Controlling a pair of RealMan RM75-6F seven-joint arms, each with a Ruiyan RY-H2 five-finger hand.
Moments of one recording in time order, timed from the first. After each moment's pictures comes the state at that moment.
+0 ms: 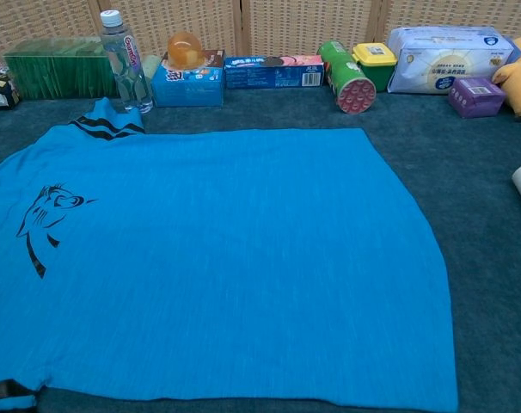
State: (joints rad) left arm -0.02 -0.88 -0.03 -1.84 1.48 1.53 0.04; right arm 0.10 -1.18 0.04 -1.61 -1.44 1.38 -0.18
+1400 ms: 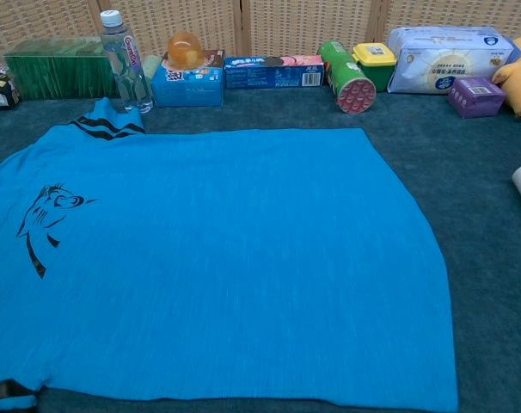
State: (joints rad) left arm -0.05 -0.87 -0.04 -1.87 1.44 1.49 0.06; right arm 0.35 -1.32 0.14 -1.20 -1.21 0.90 0.04
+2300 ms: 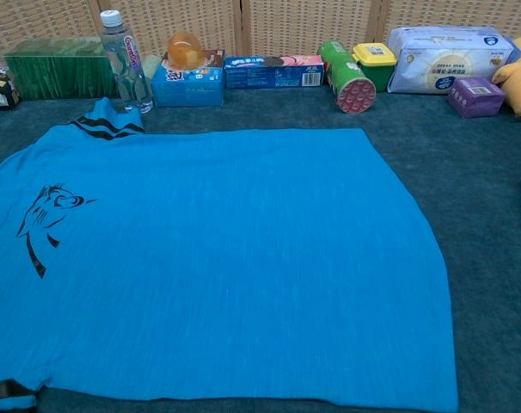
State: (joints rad) left arm -0.05 -0.87 -0.04 -1.87 1.43 1.48 0.06; right arm 0.39 -1.37 0.13 -1.15 -1.14 0.85 -0.03
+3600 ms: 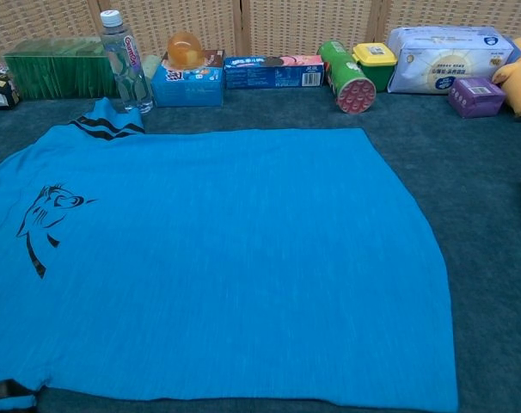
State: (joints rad) left arm -0.05 -0.86 -0.04 -1.87 1.44 1.48 0.04; right arm 0.39 -1.41 0.12 -1.14 -1.13 0.94 -0.16
